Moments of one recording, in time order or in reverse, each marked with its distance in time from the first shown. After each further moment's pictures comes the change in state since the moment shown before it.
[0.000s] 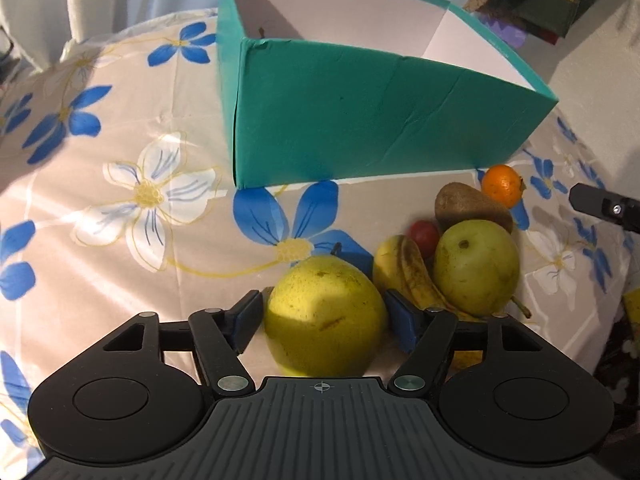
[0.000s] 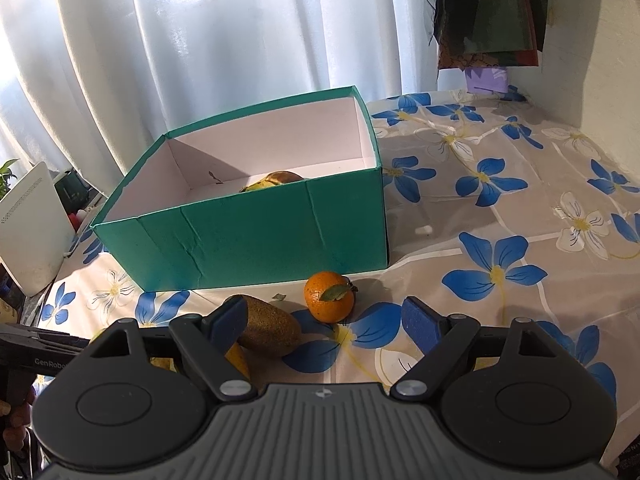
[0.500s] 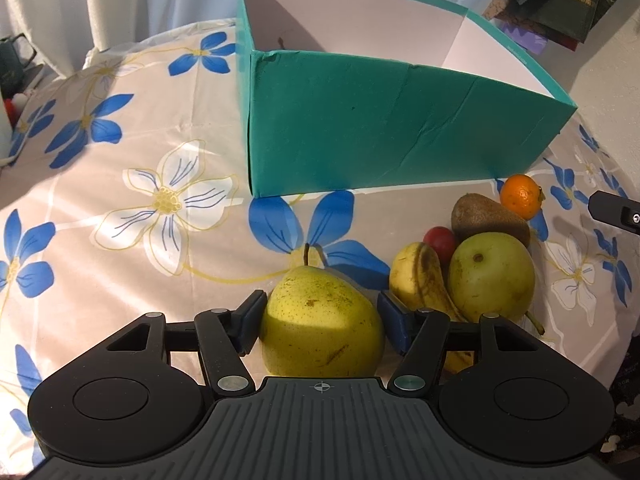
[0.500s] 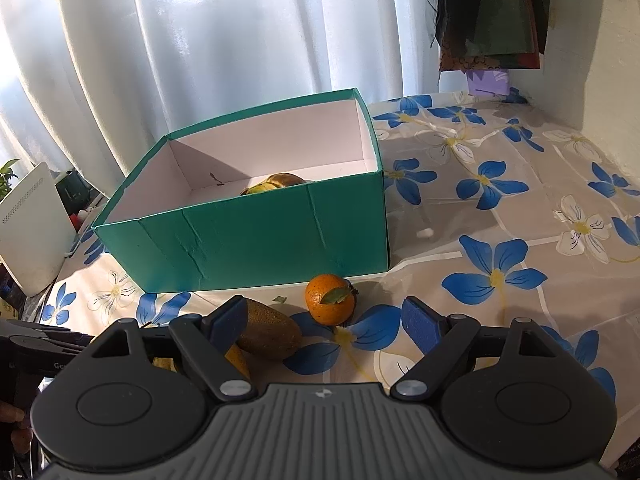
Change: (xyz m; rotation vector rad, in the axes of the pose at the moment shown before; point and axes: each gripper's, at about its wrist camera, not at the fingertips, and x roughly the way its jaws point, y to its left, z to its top) left arm -0.005 -0.003 -0.004 -0.051 -0.033 0.055; right arm -0.002 0.000 0.001 -0.014 -0.005 -0.001
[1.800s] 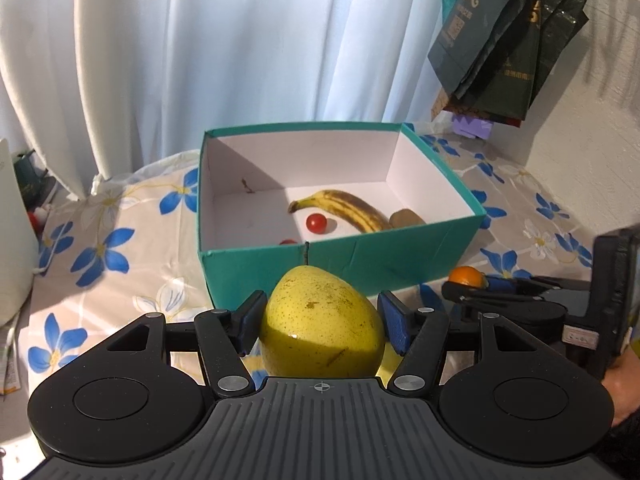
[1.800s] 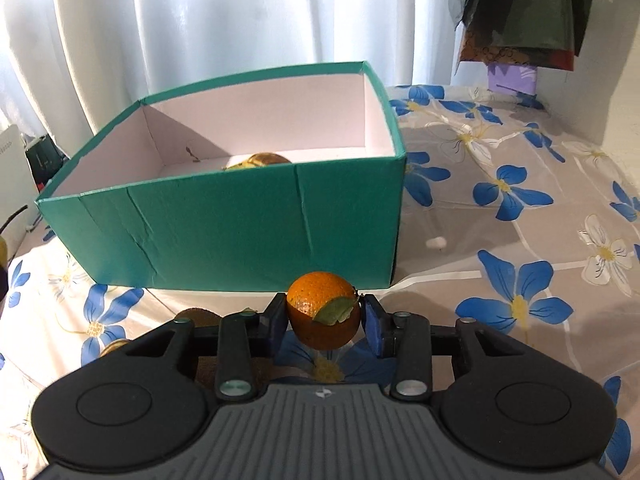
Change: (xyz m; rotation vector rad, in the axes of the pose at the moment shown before) left arm -0.089 -0.064 0.040 0.083 -0.257 0.014; right arm 0.048 0.001 0.008 -0.062 0.003 -0.053
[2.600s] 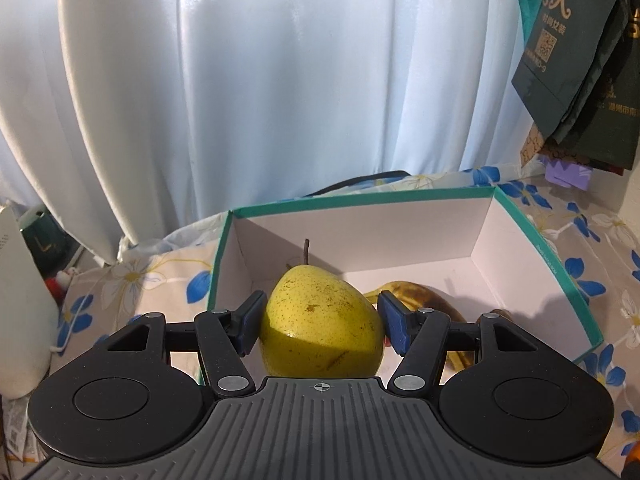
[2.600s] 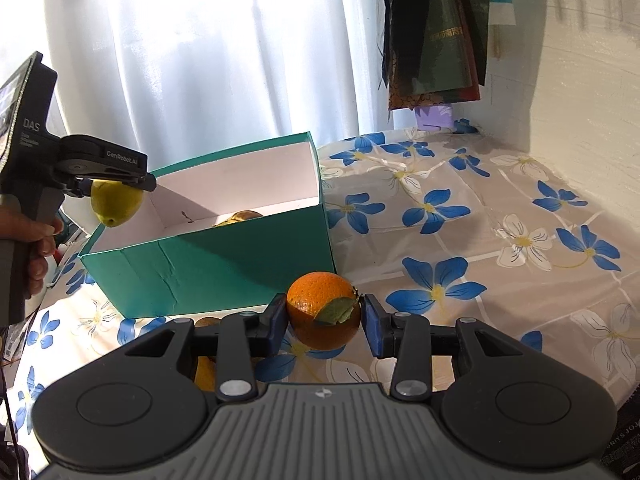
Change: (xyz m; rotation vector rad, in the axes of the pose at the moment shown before) left arm 0.106 0.002 0.081 -0.012 -0.053 0.231; right arm -0.096 -0.022 -0.024 0.115 -0.132 -0.053
